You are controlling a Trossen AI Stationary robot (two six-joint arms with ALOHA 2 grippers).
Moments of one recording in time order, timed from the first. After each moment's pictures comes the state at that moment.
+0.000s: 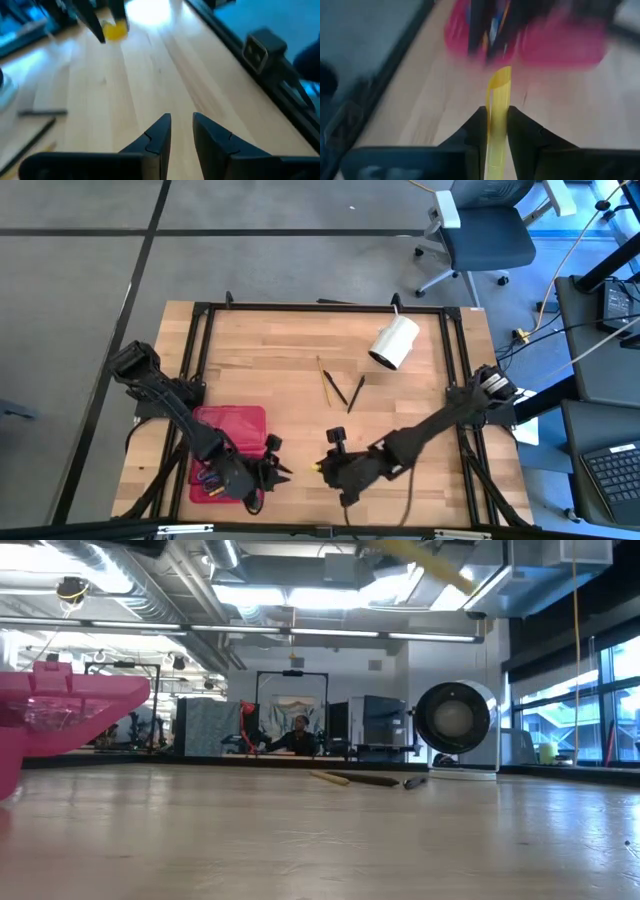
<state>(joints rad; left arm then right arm) -0.76 1.59 0.92 -0.01 -0.53 -0.08 0.57 1.91 1.53 -0.40 0.41 0.07</state>
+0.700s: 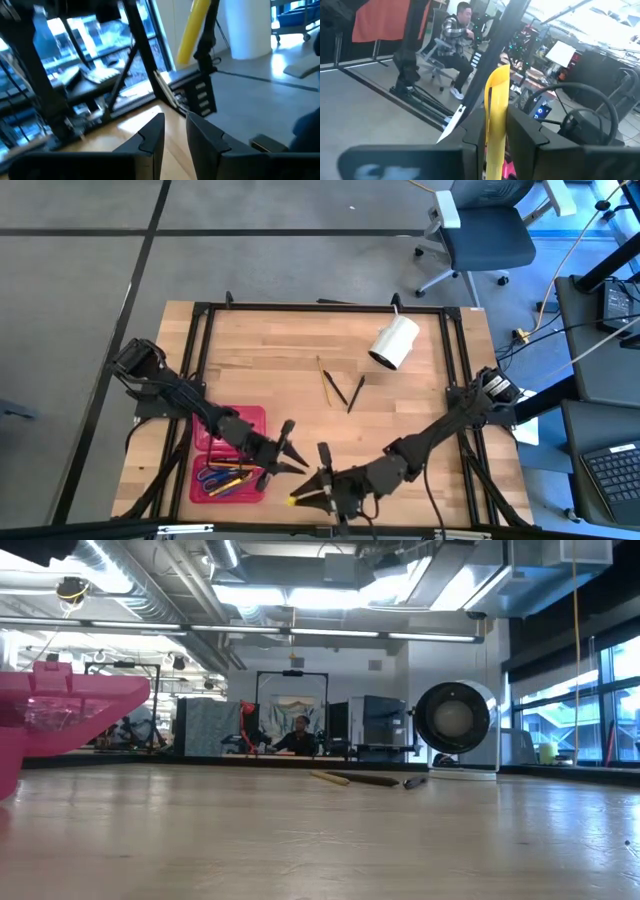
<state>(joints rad) -0.54 1.59 0.64 0.95 -0.15 0.30 0.61 1.91 1.53 0.38 0.33 -0.40</state>
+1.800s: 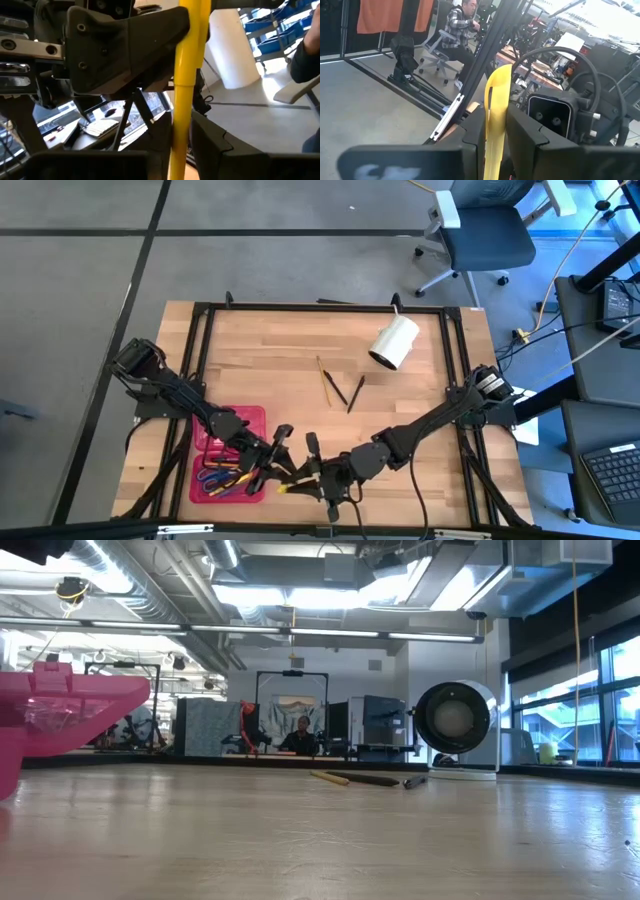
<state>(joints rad) -0.56 1.59 0.64 1.14 0.00 0.43 0.53 1.93 1.53 0.36 0.23 -0.40</state>
